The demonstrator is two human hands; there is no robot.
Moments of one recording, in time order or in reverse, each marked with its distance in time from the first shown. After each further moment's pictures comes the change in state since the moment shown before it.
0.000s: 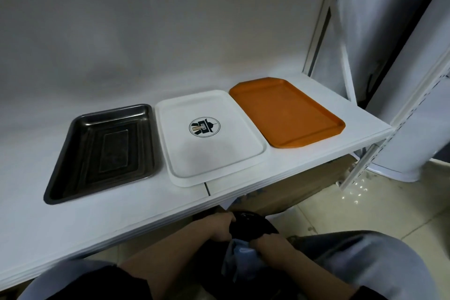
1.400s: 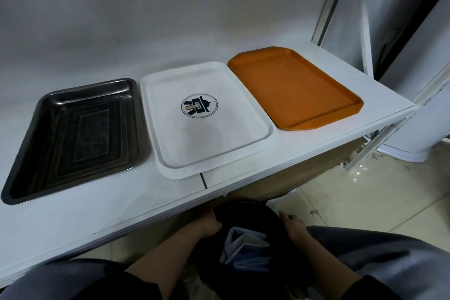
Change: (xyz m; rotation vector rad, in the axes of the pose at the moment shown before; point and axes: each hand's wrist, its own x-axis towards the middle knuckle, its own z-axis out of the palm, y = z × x) left_hand 0.080 -0.069 0.054 -0.320 0.072 -0.109; right_hand 0.058 0.072 0.053 1.110 0.216 0.692
